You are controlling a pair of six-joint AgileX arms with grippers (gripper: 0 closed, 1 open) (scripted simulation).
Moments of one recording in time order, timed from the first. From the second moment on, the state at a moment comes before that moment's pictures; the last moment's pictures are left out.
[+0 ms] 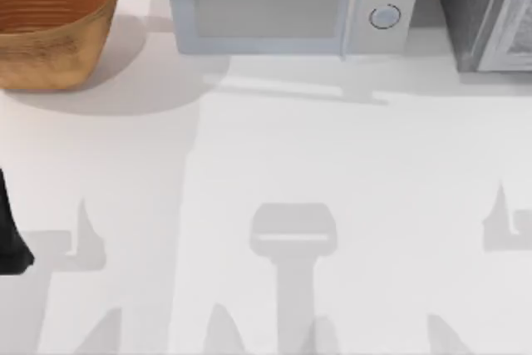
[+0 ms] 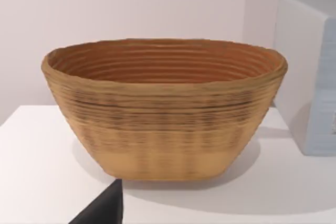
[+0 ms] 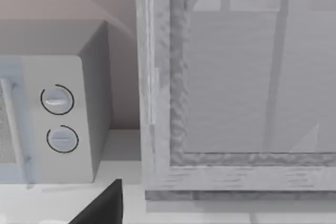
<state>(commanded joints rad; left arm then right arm) 0.00 0.00 0.00 0.00 0.00 0.00 0.02 0.17 0.21 -0.05 0.03 0.01</state>
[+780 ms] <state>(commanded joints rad) 0.00 0.00 0.00 0.00 0.00 0.00 0.14 0.97 1.28 -0.31 0.14 0.02</state>
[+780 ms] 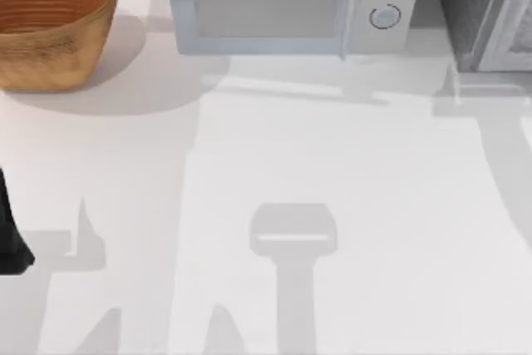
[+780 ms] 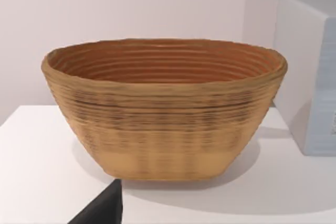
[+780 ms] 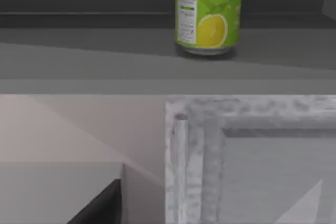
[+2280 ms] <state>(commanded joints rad) 0.00 0.00 0.00 0.00 0.00 0.00 0.13 1.33 1.61 -0.27 0.15 0.01</state>
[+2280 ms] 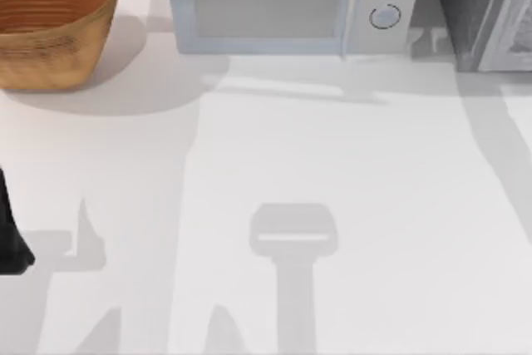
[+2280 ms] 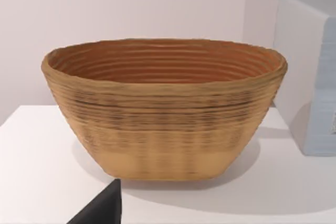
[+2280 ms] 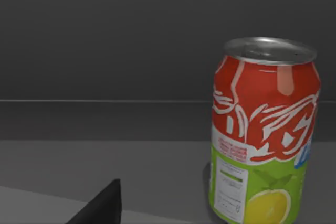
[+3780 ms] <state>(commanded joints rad) 0.00 0.00 0.00 0.00 0.00 0.00 0.10 1.54 1.79 -0.24 0.12 0.01</state>
